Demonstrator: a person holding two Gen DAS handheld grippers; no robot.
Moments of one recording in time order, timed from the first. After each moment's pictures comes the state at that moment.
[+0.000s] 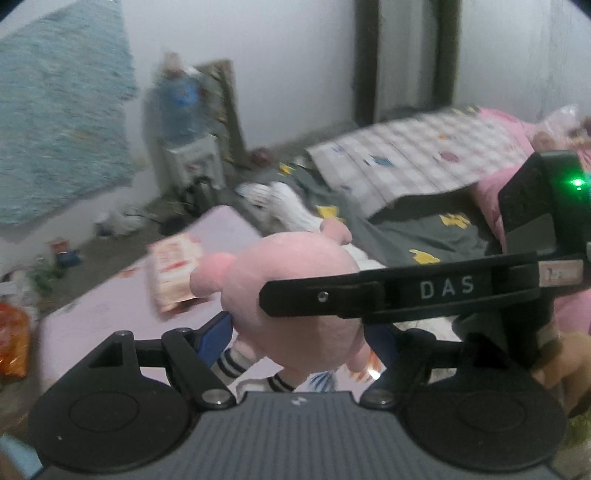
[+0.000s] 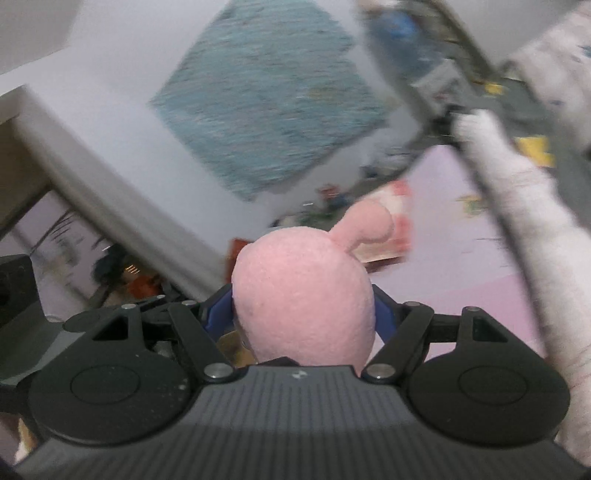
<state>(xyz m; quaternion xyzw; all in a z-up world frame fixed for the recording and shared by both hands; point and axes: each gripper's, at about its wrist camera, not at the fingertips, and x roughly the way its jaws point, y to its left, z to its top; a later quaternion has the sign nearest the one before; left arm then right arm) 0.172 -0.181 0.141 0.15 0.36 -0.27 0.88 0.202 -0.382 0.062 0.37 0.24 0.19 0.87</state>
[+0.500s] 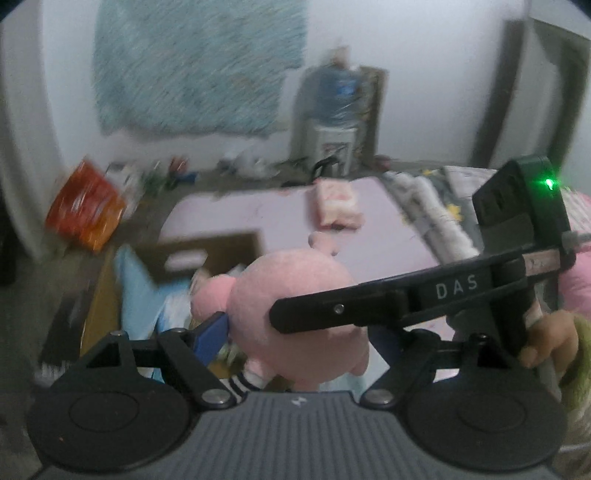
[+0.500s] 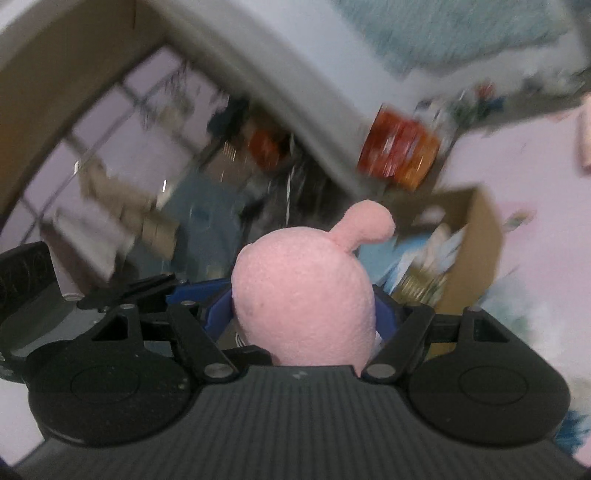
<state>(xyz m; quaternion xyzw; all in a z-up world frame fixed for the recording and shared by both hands) 0.054 0.057 0.138 0.00 0.39 -0.09 0.92 0.209 -0.122 0.098 0.26 0.38 0.43 0.78</state>
